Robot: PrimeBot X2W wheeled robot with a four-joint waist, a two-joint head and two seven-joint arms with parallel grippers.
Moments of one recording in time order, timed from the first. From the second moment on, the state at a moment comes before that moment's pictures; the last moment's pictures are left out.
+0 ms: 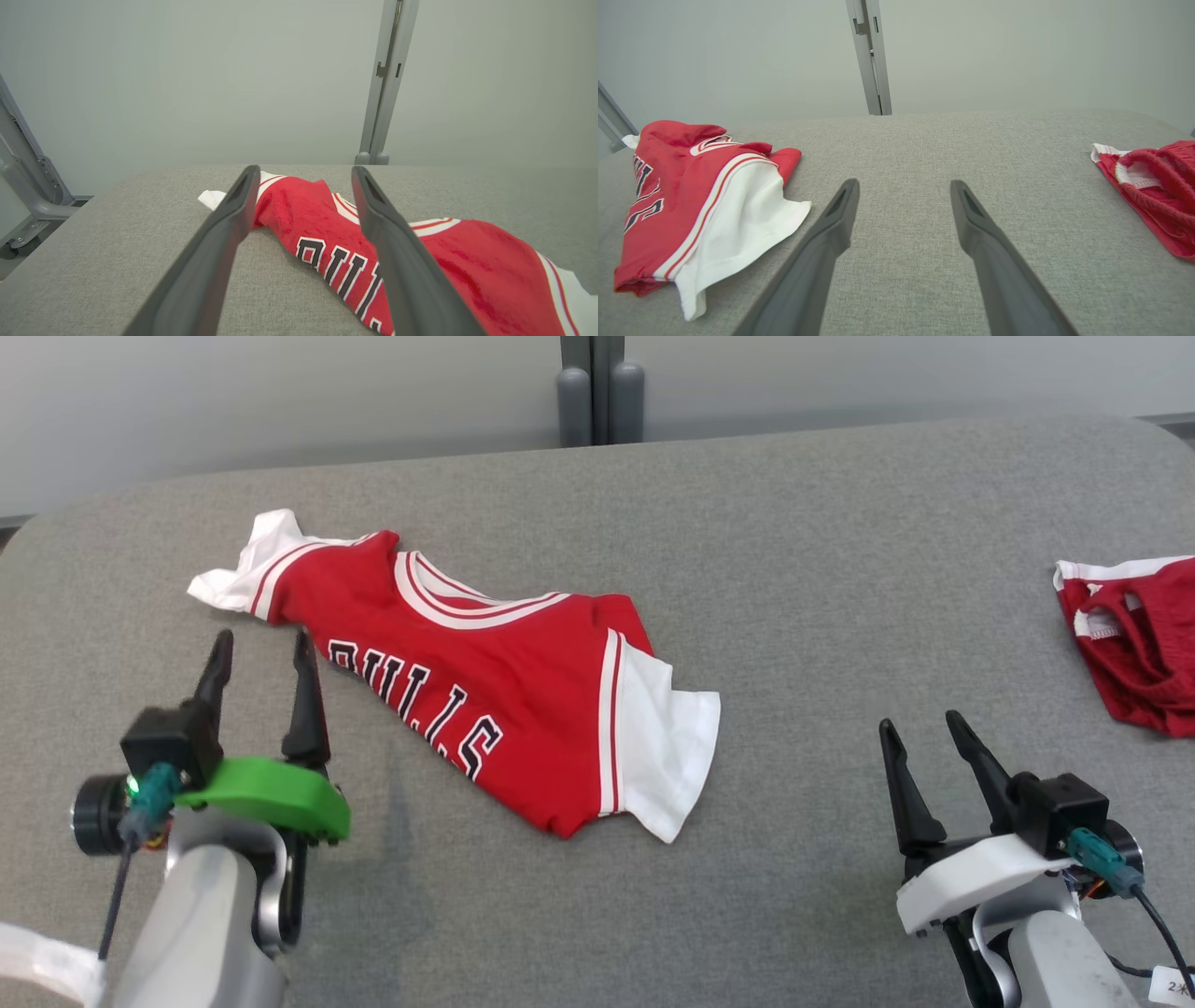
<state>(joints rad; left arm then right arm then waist) -0.41 0.21 -0.20 0.47 -0.38 -0.03 -0.26 -0.17 -0.05 0.00 0.30 0.16 0.13 -0.26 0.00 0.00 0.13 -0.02</state>
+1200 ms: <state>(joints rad) -0.10 0.05 -0.17 0.28 -0.22 -0.12 -0.26 -0.56 -0.06 0.27 0.76 0.03 0.13 -0.20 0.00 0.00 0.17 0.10</state>
